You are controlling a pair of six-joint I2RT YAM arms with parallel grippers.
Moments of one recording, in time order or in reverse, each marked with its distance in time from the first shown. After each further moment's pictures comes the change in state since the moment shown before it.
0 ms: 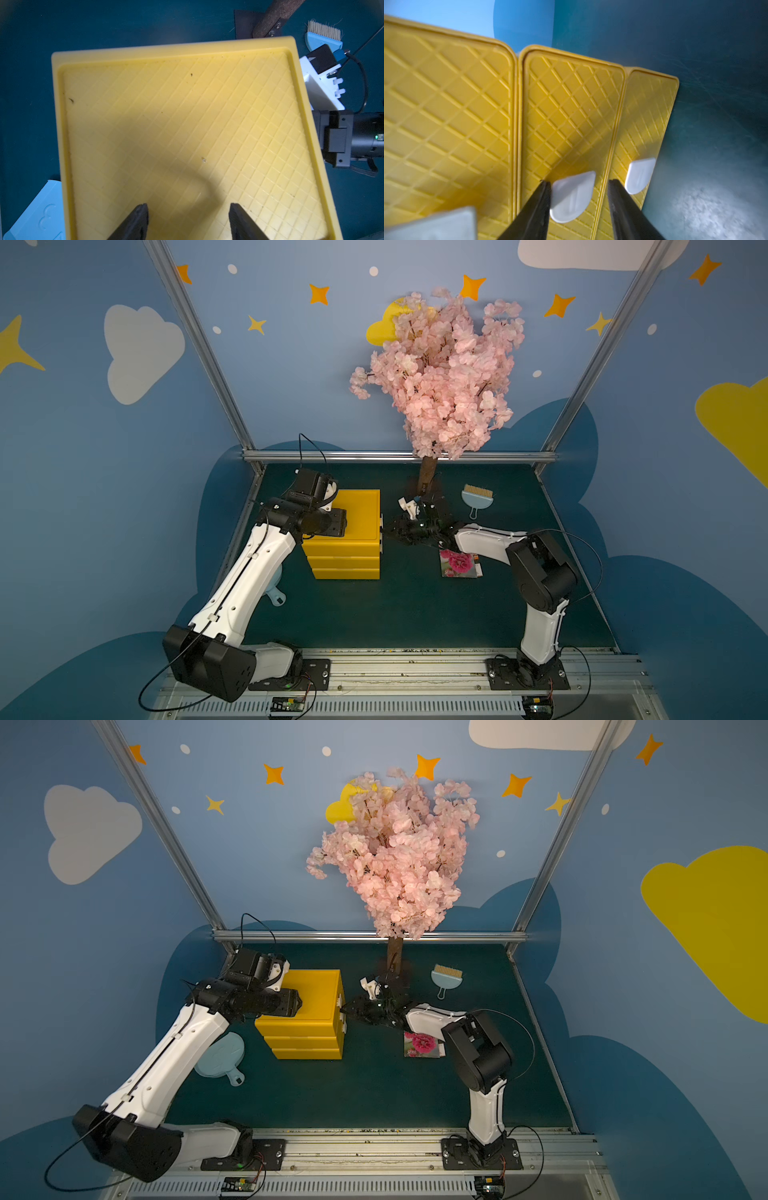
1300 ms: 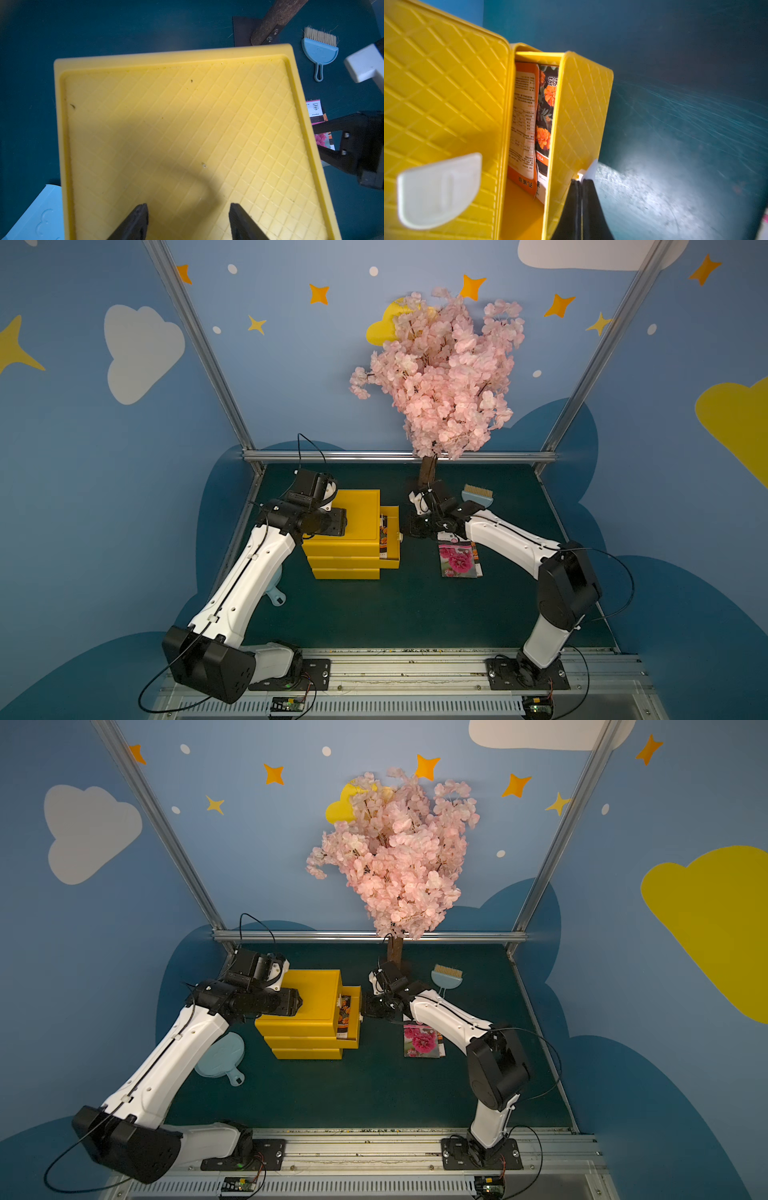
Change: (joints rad) left arm 0.003 -0.007 -0.016 0.031 0.005 0.000; right arm 0.014 -0.164 0.185 -0.668 0.369 -0.272
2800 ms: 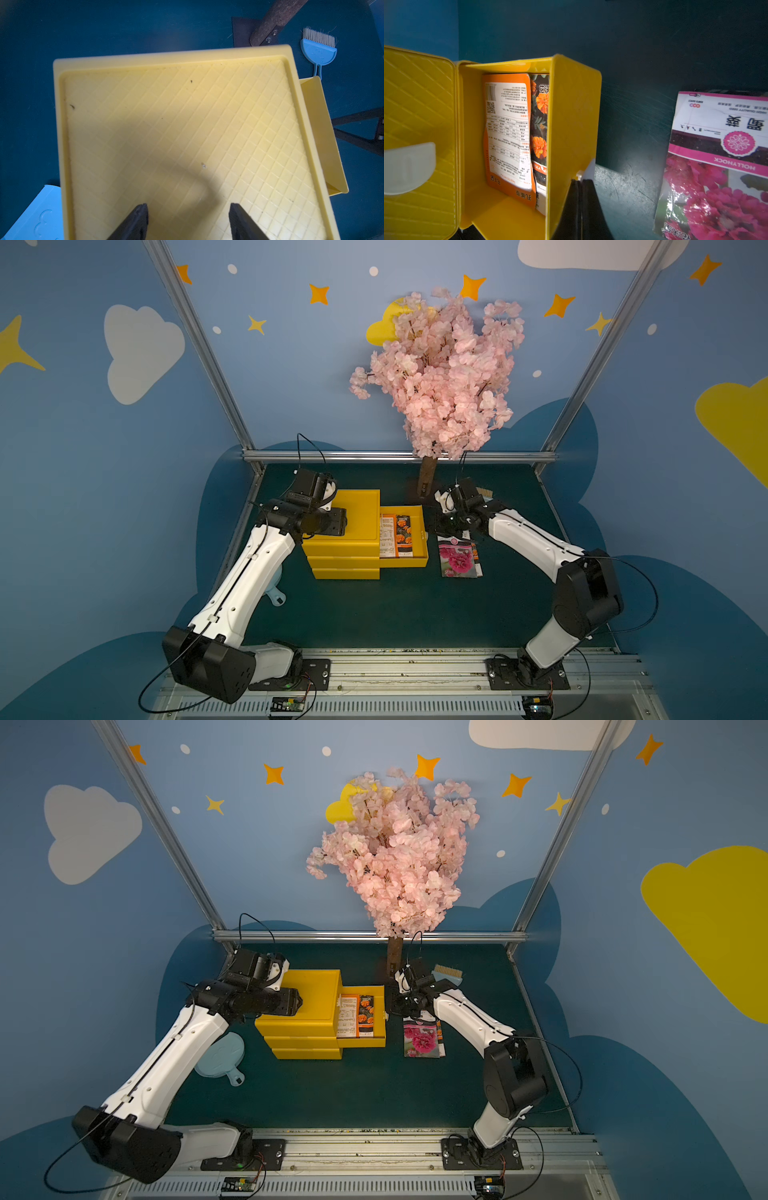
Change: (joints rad) left arm 0.002 0.000 0.000 0.002 0.007 0.000; right arm -0.153 -0.083 -0.080 -0.076 -0.023 -0.094
